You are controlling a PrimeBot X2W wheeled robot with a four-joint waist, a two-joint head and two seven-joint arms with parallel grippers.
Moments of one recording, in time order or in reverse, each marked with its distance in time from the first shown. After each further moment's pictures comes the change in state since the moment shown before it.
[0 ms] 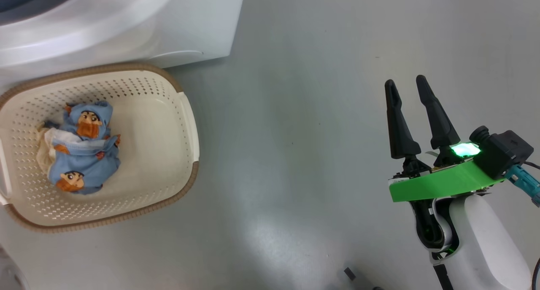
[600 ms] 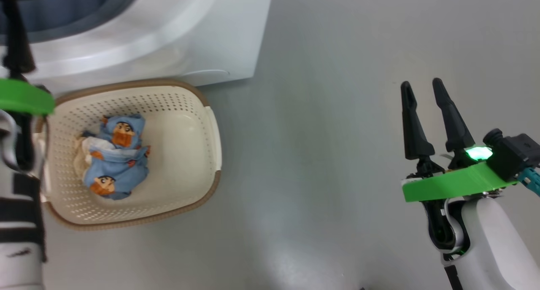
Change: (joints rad) left arm 0.254 -0.046 -0.084 -0.053 -0.071 0.000 0.000; right arm 0.016 -0.015 -0.046 0.008 -0.017 0.000 0.000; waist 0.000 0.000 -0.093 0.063
